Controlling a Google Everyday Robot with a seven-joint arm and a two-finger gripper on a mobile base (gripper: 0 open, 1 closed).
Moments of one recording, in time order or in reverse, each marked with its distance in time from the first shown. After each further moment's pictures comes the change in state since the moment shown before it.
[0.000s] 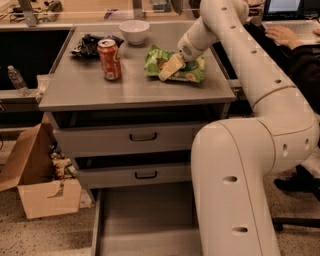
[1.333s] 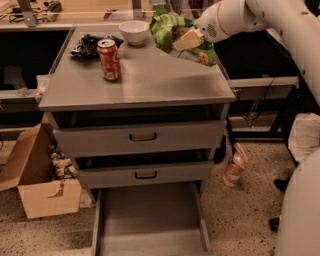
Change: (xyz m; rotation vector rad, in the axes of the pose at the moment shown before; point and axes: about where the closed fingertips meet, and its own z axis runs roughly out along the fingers) arm -0.036 0.019 -0.138 0.148 -0.360 -0.084
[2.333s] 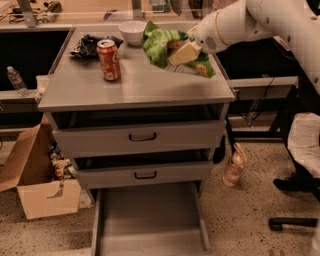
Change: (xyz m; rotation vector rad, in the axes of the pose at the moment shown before) arm 0.008 0.059 -0.013 -0.132 -0.002 -0.098
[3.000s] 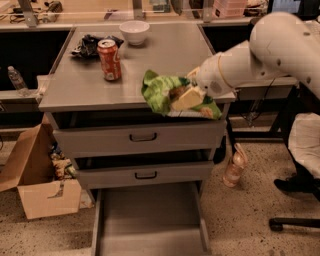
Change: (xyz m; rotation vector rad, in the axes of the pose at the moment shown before) arm 0.064 0.110 -0.012 -0.129 0.095 -0.009
